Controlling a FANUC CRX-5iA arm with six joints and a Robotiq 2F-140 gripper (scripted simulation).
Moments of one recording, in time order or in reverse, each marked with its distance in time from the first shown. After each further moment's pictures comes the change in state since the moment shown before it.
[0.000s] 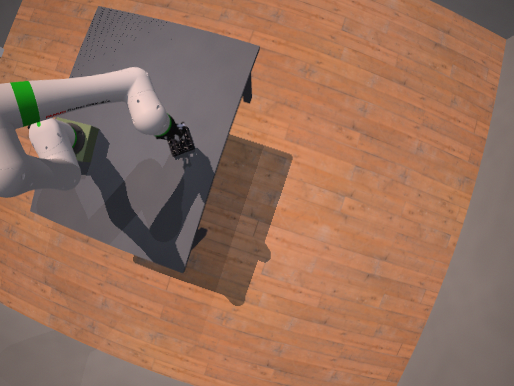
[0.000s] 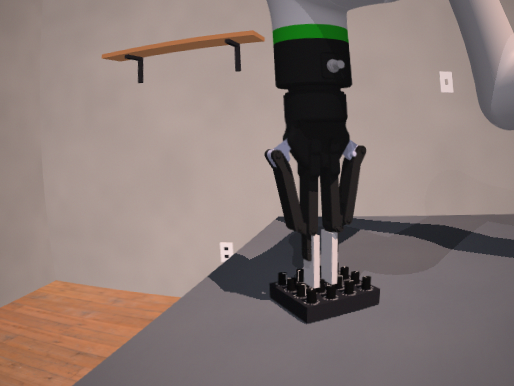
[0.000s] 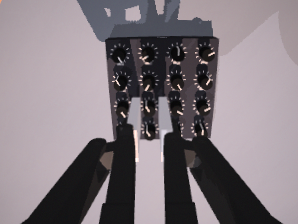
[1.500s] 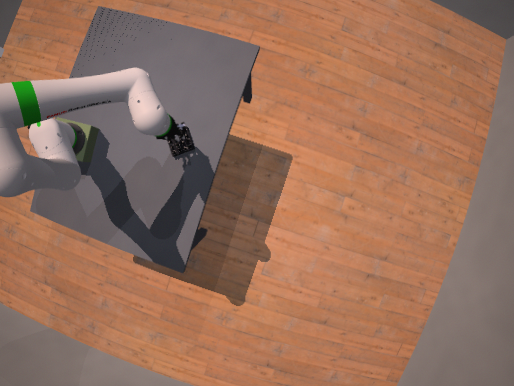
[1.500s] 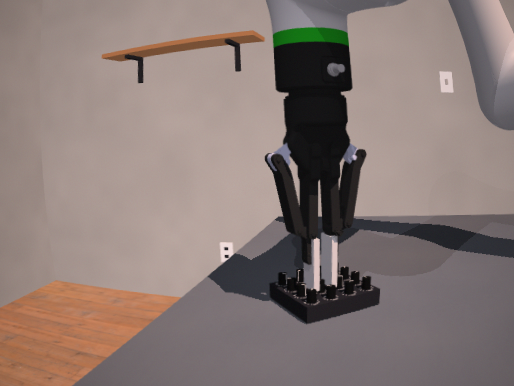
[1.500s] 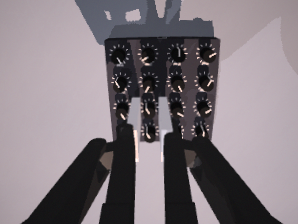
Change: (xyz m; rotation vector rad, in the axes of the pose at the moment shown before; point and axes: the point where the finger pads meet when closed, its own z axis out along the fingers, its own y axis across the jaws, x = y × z) arm 0.000 0.000 0.004 0.000 0.000 0.000
